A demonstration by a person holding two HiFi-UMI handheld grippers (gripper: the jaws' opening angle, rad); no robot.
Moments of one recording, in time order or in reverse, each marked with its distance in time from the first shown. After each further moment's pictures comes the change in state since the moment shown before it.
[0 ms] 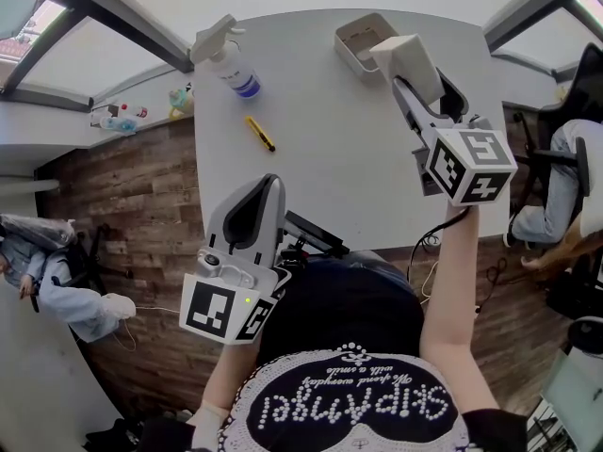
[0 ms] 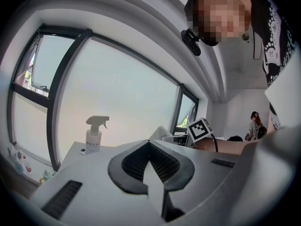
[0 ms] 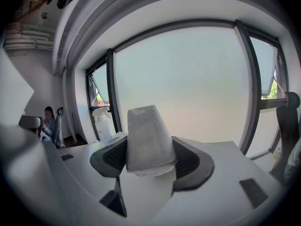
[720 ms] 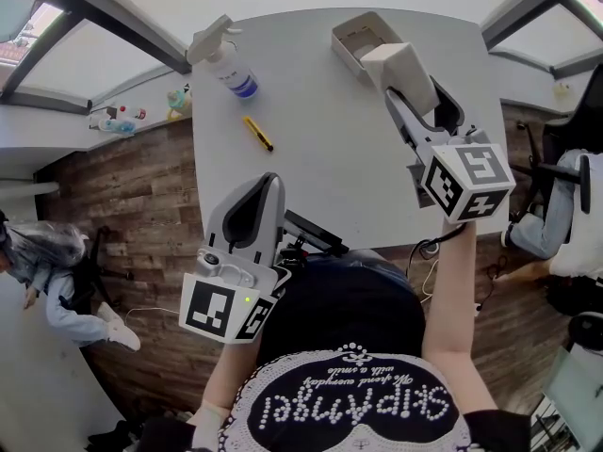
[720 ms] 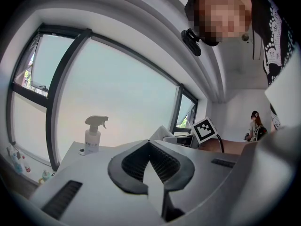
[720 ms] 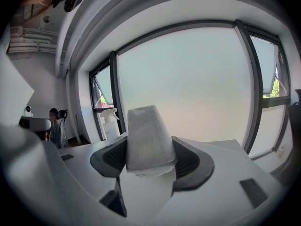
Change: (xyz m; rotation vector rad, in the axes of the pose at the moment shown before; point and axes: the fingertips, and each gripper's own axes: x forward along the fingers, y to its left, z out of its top) left arm 0.001 -0.003 0.001 -0.002 -0.001 -0.008; right arm -0.018 0.020 -0.001 0.009 -0.012 0.036
